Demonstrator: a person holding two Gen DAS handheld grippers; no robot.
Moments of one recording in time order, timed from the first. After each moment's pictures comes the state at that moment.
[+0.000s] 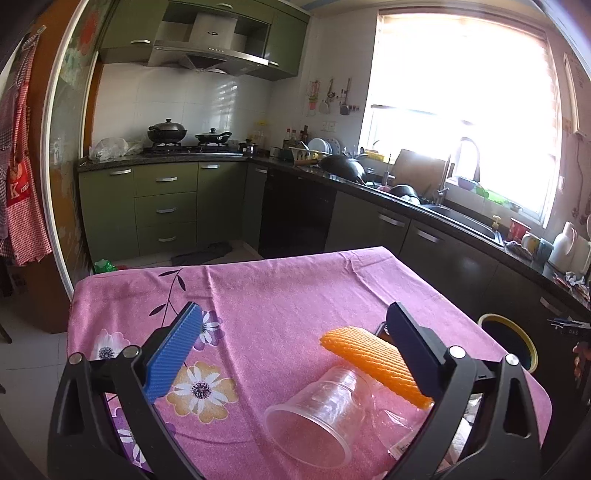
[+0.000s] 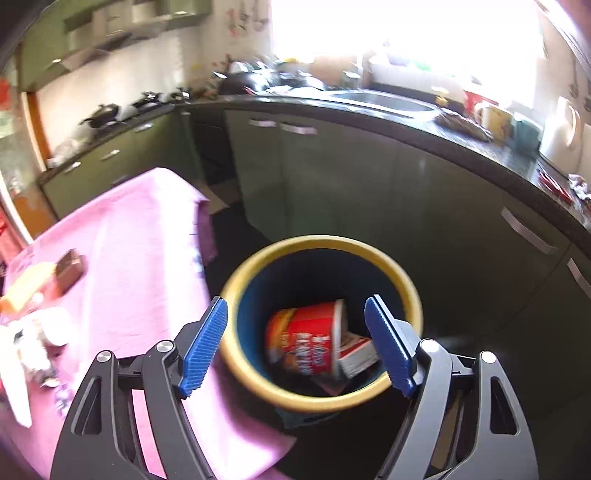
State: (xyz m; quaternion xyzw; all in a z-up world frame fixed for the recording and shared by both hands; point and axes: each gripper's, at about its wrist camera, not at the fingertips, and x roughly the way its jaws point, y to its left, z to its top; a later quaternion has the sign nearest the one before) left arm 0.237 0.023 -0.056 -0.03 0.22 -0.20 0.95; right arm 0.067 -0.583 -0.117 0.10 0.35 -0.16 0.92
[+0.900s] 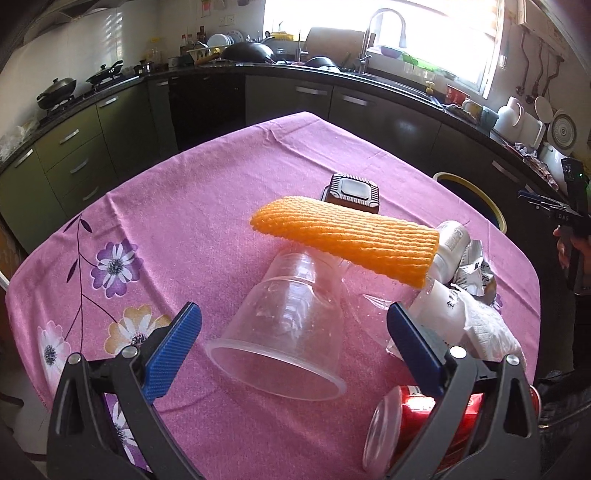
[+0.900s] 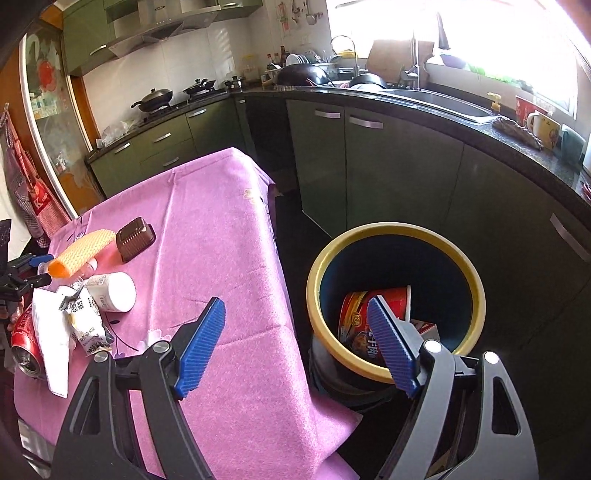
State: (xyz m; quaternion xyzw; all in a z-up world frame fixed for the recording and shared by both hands) left arm 0.262 -0.015 -0.115 0.12 0.40 -0.35 0.84; right arm 0.078 -0.518 -0.113 0.11 0.37 -0.06 0.92
